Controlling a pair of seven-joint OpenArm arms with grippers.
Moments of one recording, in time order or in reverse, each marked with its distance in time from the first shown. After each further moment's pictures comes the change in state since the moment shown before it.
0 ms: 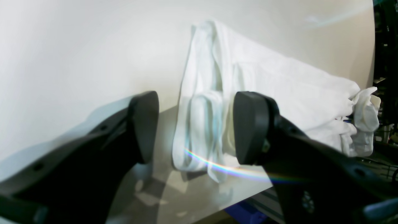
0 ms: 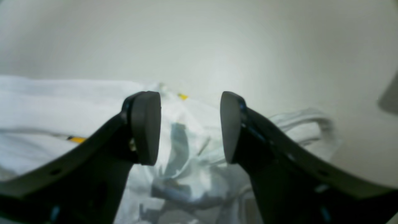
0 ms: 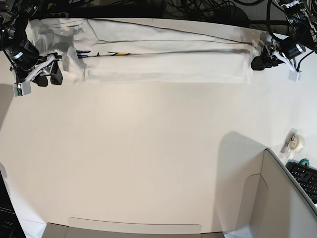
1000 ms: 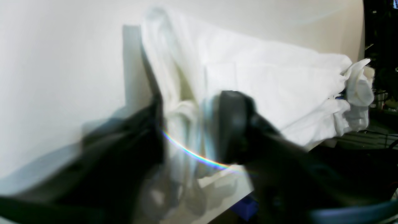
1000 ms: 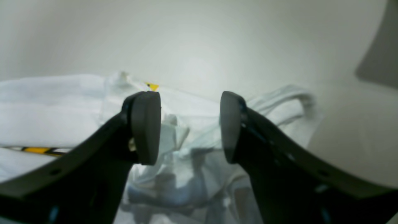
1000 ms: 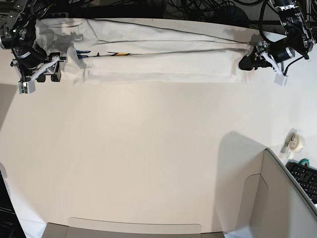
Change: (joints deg) left arm -0.3 -0.2 9.0 0.3 -0.7 -0.4 -0.8; right arm 2.0 -6.4 0.0 -0.1 -14.4 0.2 -0.1
